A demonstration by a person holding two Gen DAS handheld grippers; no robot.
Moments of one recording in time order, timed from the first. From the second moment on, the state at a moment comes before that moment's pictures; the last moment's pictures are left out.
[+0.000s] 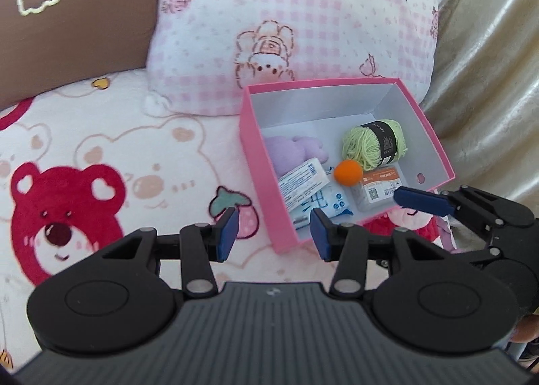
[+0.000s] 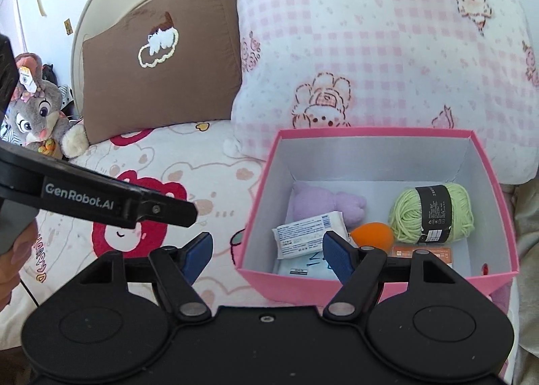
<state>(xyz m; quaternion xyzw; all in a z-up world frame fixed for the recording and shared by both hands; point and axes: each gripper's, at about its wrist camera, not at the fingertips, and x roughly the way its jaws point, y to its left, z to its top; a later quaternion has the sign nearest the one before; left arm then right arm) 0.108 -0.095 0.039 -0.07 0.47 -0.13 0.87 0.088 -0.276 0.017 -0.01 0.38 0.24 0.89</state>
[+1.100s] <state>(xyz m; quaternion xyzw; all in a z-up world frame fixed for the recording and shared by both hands) 0.016 -0.024 0.042 -0.11 0.46 -0.05 0.88 0.015 -0.242 0.040 -0.03 0.40 0.16 0.90</state>
